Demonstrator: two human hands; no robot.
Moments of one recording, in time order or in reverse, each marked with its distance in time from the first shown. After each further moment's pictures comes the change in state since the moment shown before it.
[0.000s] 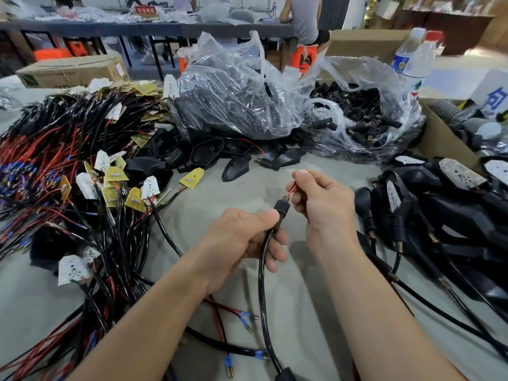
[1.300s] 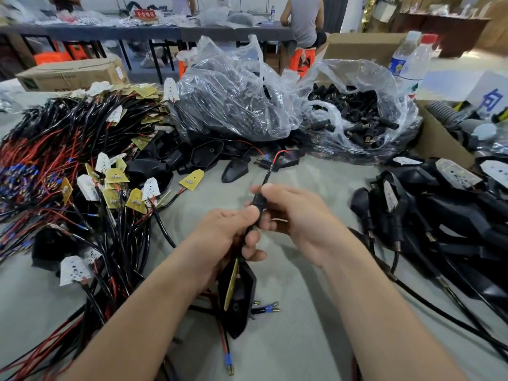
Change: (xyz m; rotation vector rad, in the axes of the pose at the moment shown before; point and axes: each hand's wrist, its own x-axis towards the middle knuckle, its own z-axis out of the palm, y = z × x) left_hand -0.001 -0.002 -0.010 -0.225 0.102 -0.041; right_hand -0.013 -0.004 0.002 -0.226 -0.550 0.240
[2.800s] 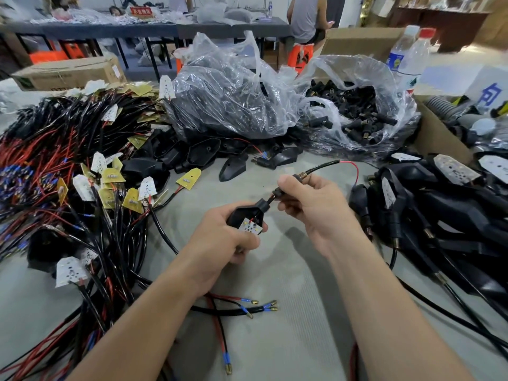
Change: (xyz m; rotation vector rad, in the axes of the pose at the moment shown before) left_hand 0.006 -0.012 -0.007 0.212 0.039 0.085; right_hand 0.003 -0.003 -0.015 0.094 0.304 -0.111
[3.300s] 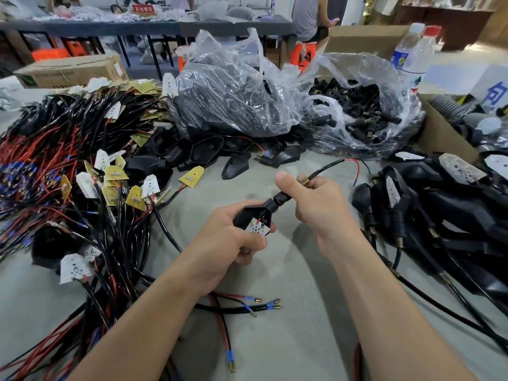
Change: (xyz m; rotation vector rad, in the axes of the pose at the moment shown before) left_hand -0.003 0.002 0.001 -0.031 -0.097 0.011; right_hand 0.002 0.006 0.001 -0.265 0.062 -0.064
